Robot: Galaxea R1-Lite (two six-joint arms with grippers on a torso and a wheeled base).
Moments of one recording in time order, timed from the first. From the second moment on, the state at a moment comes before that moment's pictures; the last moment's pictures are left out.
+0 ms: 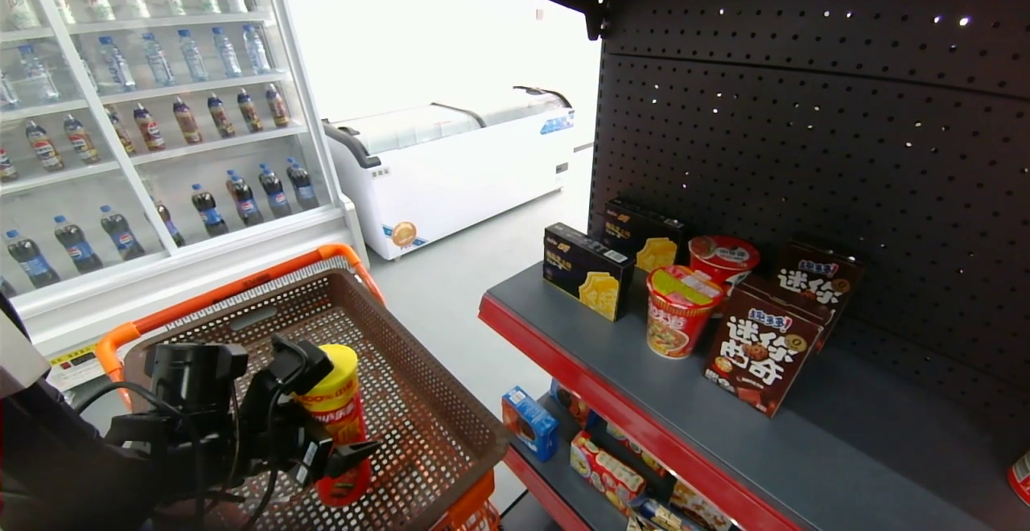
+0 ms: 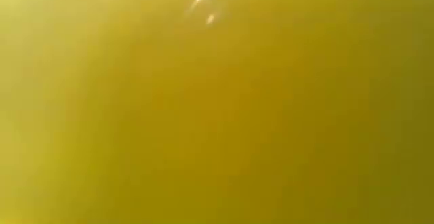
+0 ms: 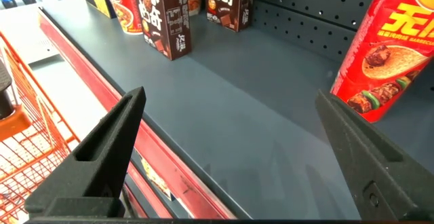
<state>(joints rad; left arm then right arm) 0.00 1.95 -0.40 -0.82 -0.39 0.39 0.00 0.01 0.00 0.00 0.00 0.00</state>
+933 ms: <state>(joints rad) -0.03 1.76 -0.39 -0.87 -0.29 0.26 0.00 0.01 0.00 0.00 0.00 0.00</state>
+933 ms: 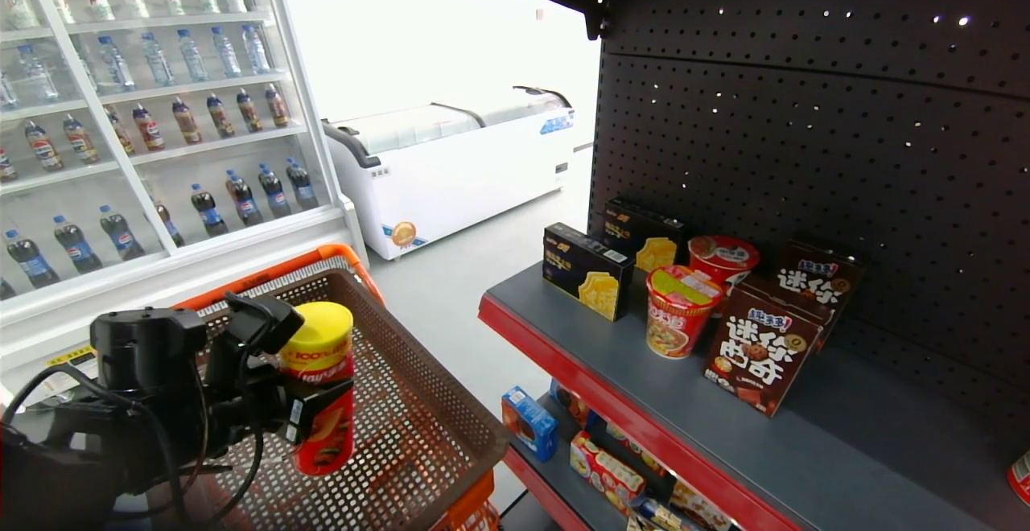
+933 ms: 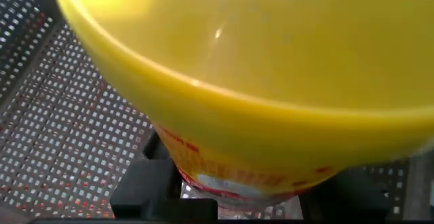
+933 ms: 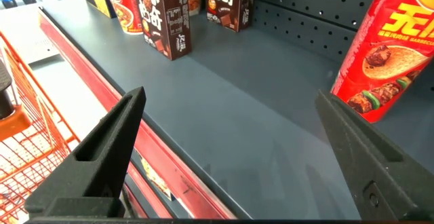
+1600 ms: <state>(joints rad) -0.03 1.12 -0.28 -0.62 -0.32 0.02 0.00 0.01 0.00 0.00 0.00 0.00</state>
